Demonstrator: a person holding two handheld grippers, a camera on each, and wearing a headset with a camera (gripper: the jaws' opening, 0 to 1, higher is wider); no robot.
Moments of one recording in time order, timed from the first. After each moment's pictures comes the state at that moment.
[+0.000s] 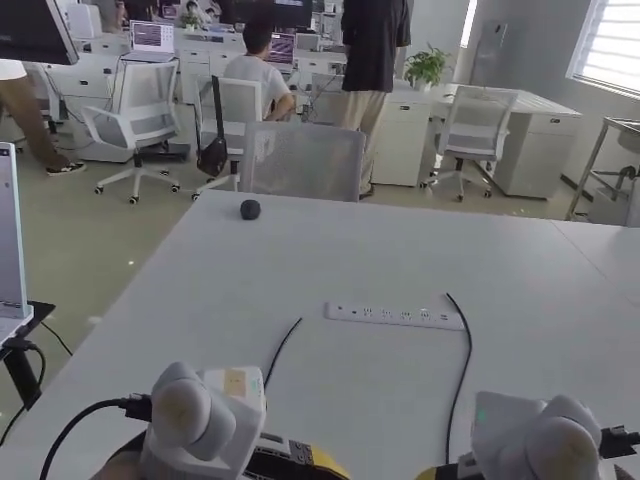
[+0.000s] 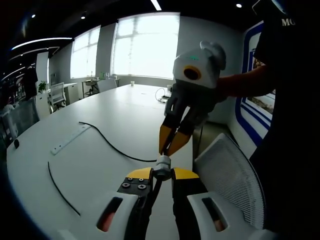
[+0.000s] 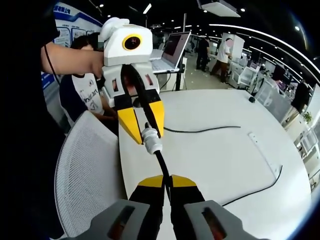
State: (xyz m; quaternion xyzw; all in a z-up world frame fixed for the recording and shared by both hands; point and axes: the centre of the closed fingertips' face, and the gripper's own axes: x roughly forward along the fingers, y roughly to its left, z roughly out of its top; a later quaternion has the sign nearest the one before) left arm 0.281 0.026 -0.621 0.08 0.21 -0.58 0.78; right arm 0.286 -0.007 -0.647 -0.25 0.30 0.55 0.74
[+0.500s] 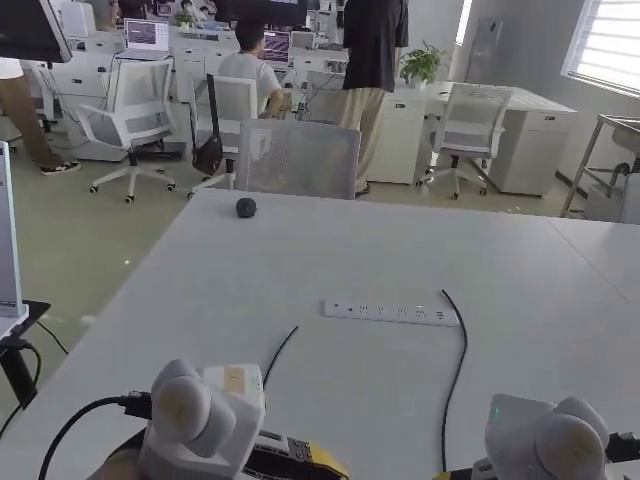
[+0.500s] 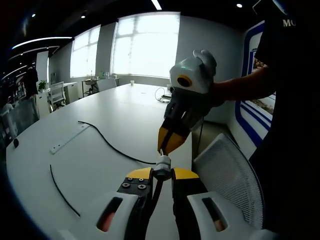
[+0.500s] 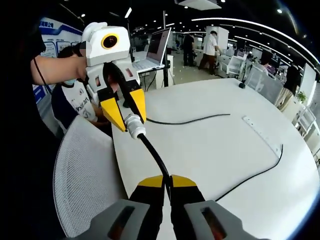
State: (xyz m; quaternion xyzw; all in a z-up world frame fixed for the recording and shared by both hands) left arm 0.278 0.022 -0.621 0.08 0.22 -0.58 0.78; right arm 0.293 -0.032 -0.665 -0.20 0.33 0.51 0.77
